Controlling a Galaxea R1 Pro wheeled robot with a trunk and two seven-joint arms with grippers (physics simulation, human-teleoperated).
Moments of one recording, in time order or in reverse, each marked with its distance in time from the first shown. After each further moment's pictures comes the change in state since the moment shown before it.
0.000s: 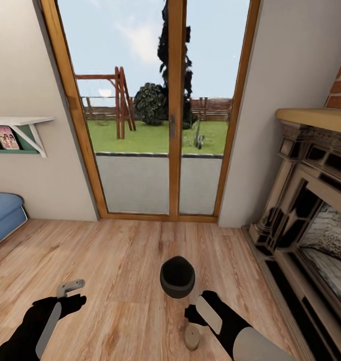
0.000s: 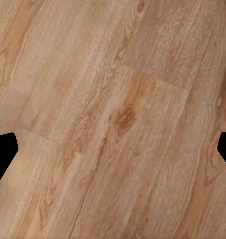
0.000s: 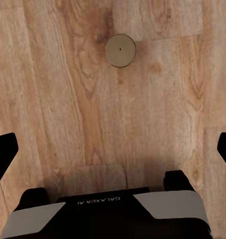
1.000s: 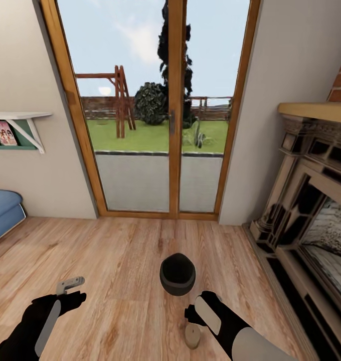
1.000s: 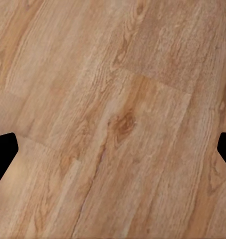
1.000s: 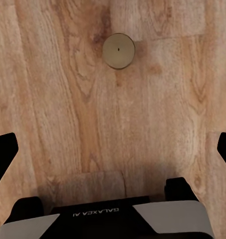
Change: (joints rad) left arm 0.000 0.002 0.001 -0.030 0.000 0.008 0.000; right arm 0.001 0.008 -0.001 0.003 0.010 -0.009 -0.012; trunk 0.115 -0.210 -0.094
